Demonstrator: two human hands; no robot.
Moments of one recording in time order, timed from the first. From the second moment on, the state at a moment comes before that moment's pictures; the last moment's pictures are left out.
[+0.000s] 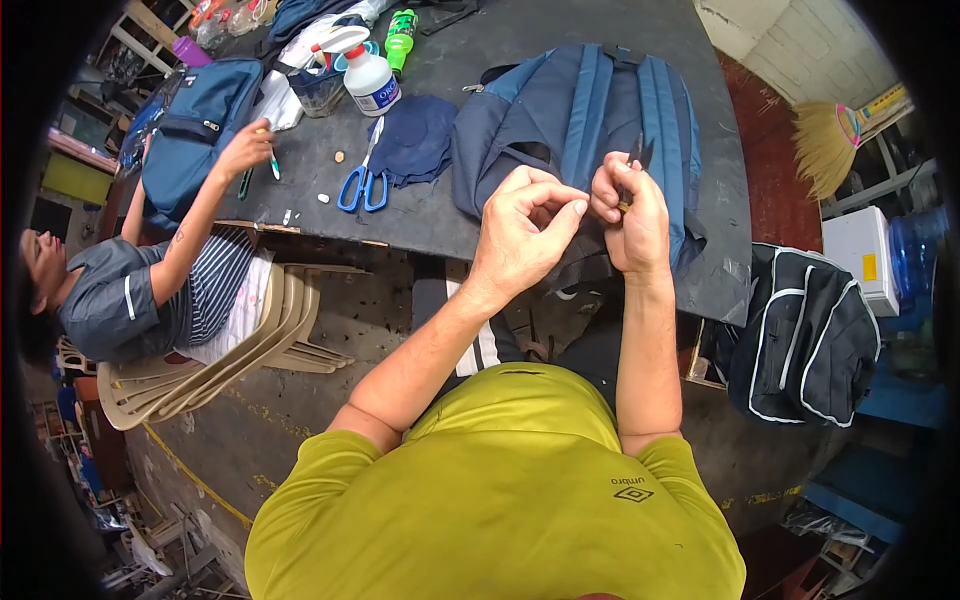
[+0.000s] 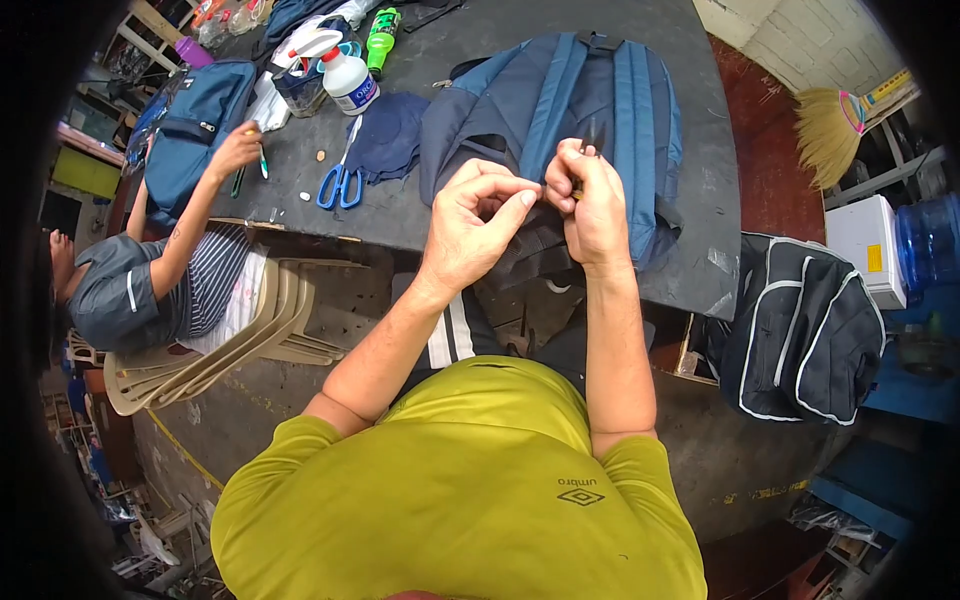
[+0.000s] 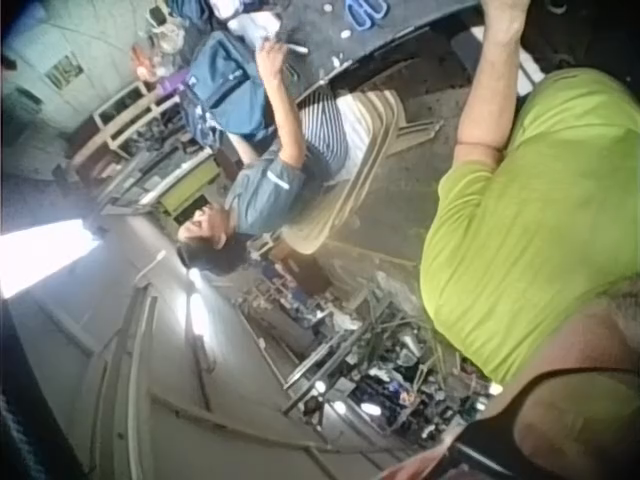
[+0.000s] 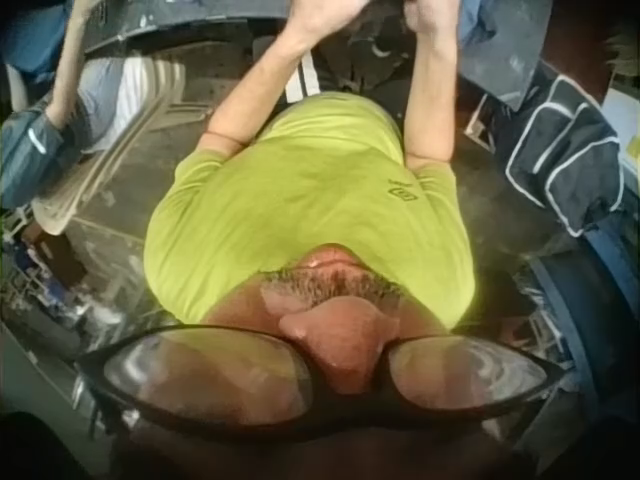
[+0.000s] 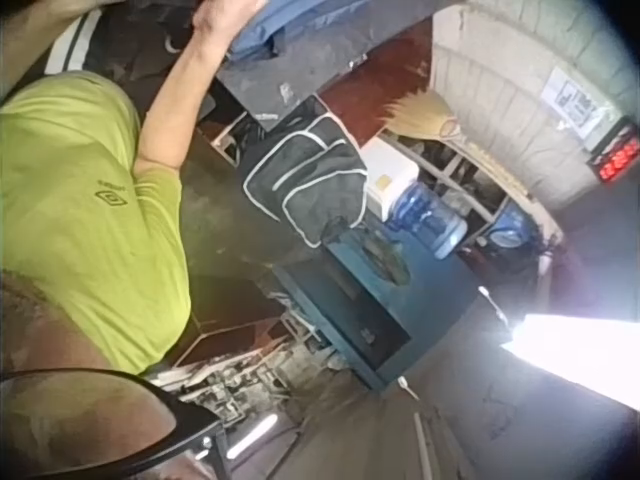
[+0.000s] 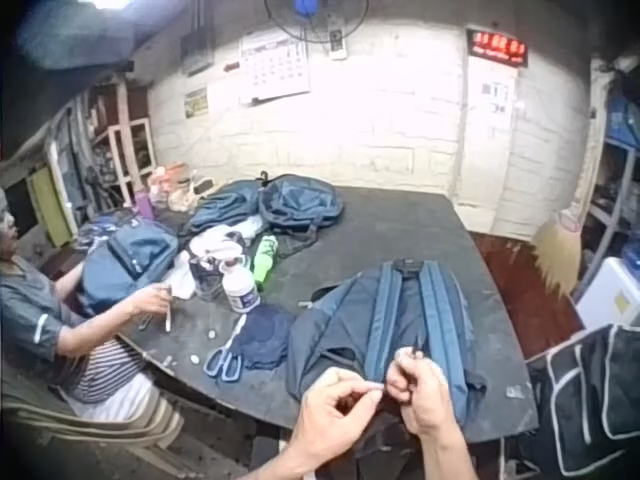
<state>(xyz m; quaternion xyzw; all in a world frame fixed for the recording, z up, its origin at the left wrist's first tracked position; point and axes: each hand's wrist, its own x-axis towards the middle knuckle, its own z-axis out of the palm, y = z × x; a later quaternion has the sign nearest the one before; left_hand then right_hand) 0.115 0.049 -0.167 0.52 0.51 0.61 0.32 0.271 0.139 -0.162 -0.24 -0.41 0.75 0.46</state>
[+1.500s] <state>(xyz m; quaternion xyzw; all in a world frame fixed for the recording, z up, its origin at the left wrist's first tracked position) 0.077 0.054 -0.140 0.42 0.41 0.66 0.46 0.319 0.115 -0.141 -0.41 -0.77 0.26 0.41</state>
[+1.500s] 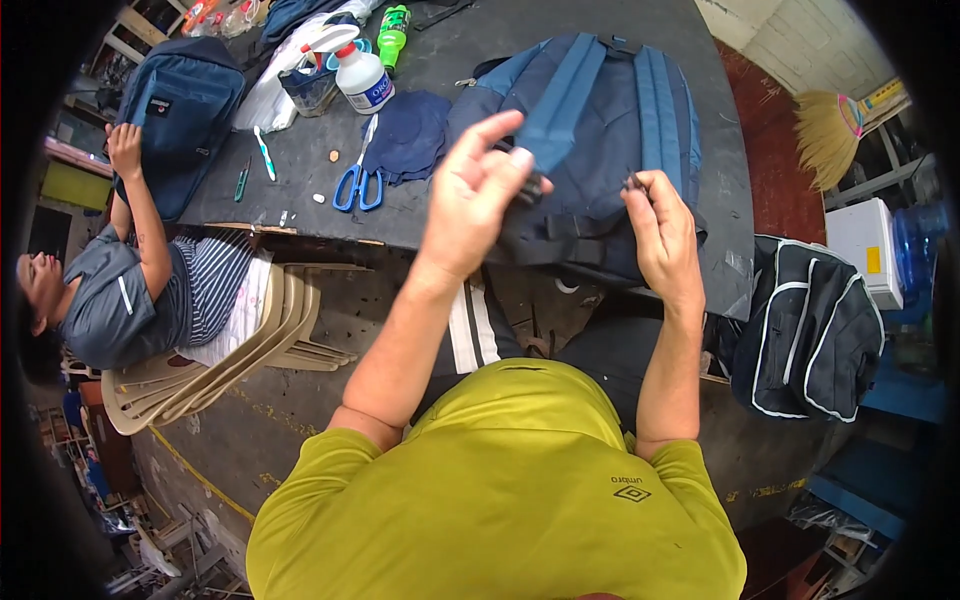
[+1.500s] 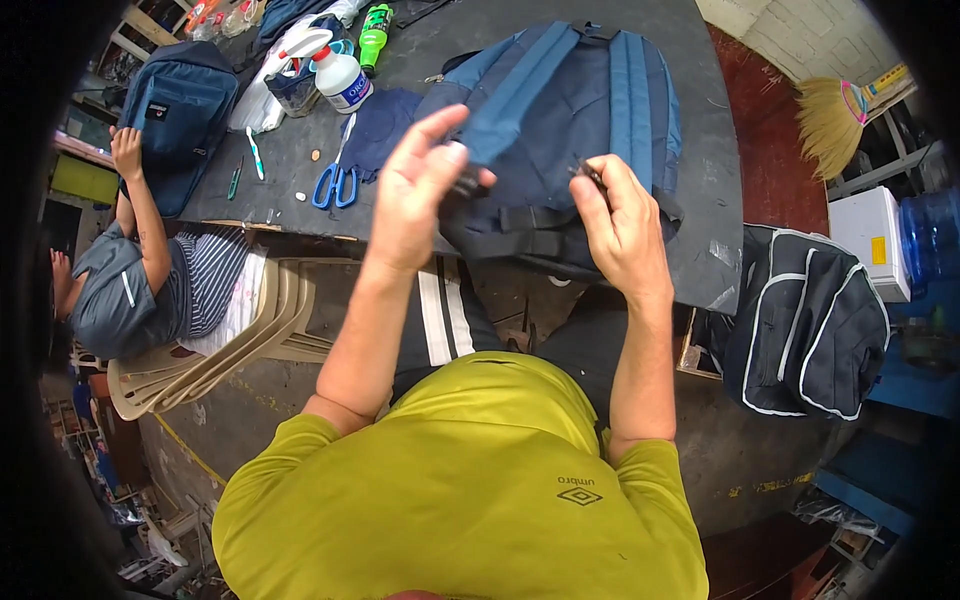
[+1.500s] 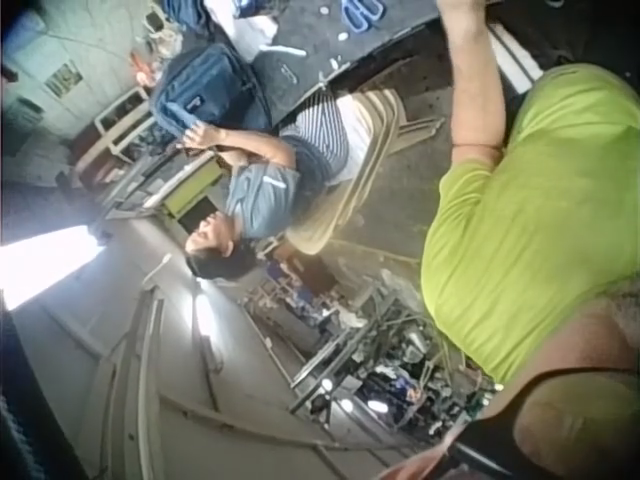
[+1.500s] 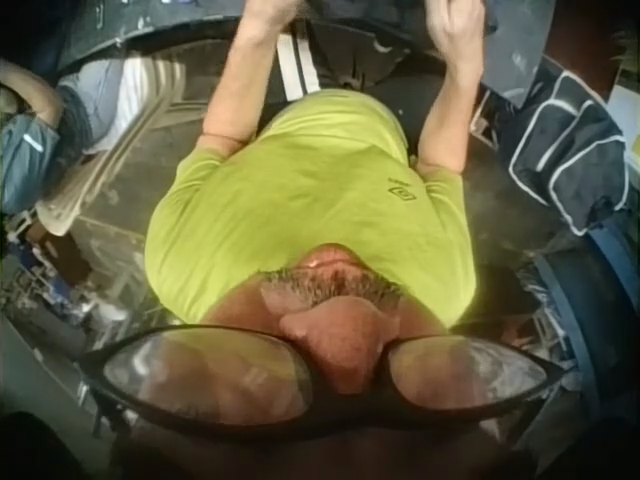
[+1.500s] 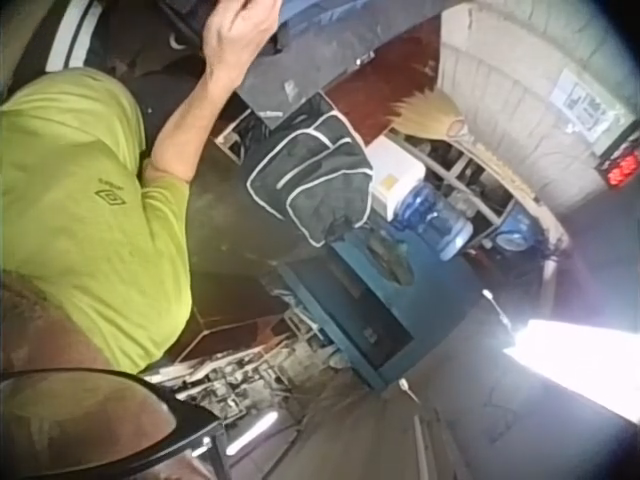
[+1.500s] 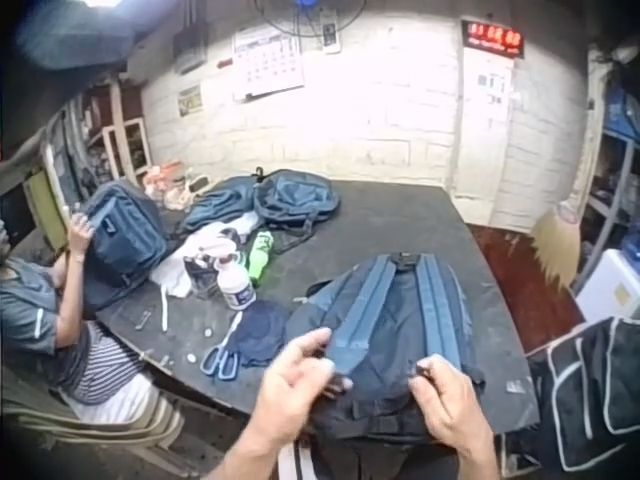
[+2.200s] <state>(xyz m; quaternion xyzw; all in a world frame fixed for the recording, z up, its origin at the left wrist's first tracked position) 0.067 0.038 -0.156 0.76 0.54 0.36 -0.07 0.309 0.113 -0.141 -0.33 -0.87 0.19 0.32</state>
